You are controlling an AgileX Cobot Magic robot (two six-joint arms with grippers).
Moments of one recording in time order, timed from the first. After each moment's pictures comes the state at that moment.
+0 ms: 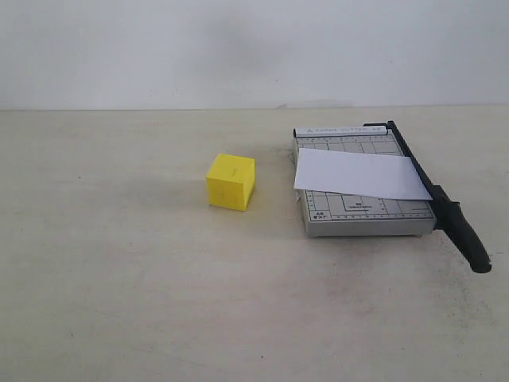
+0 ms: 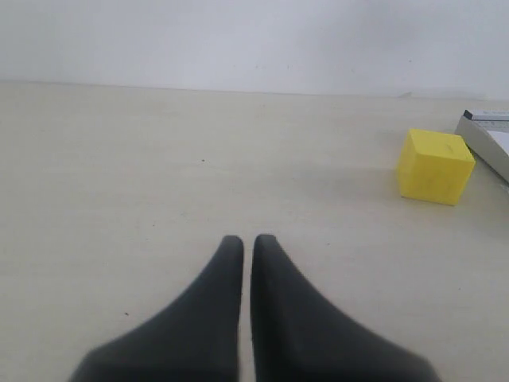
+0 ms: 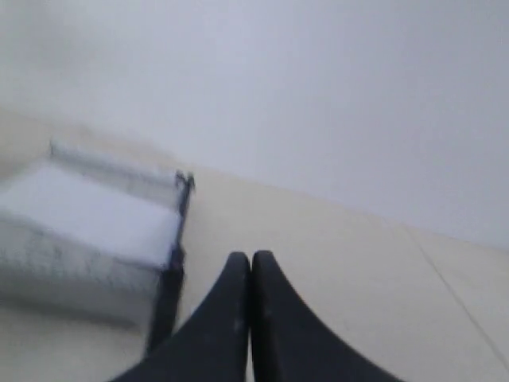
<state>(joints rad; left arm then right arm) -0.07 0.00 0.00 -0.09 0.33 0.03 0.01 0.00 0.00 -0.12 0.11 -0.10</state>
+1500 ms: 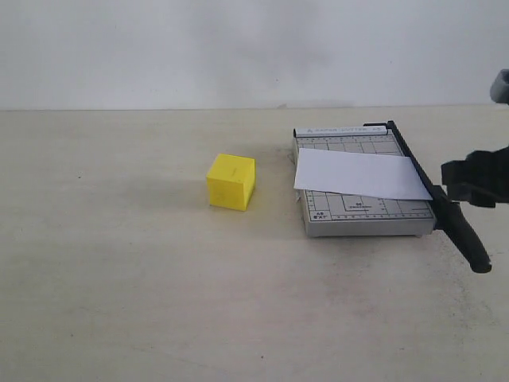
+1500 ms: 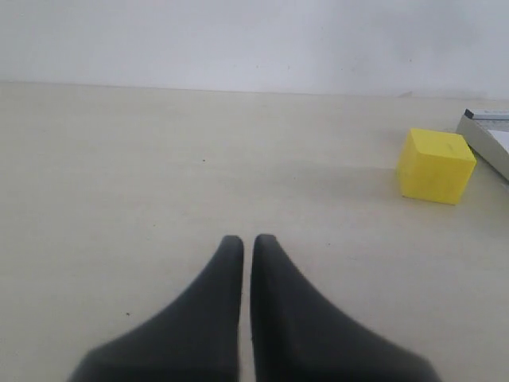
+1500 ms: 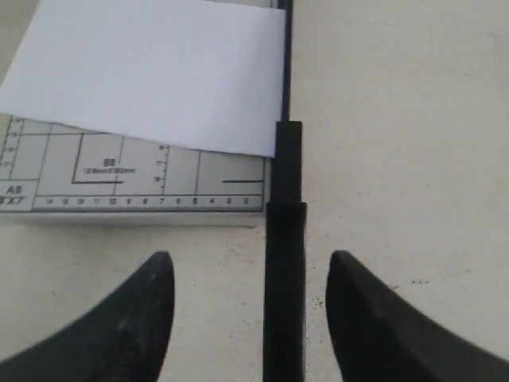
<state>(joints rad) -0.07 0.00 0.00 -0.09 0.33 0.03 0.01 1.37 -0.67 0.53 0.31 -0.44</state>
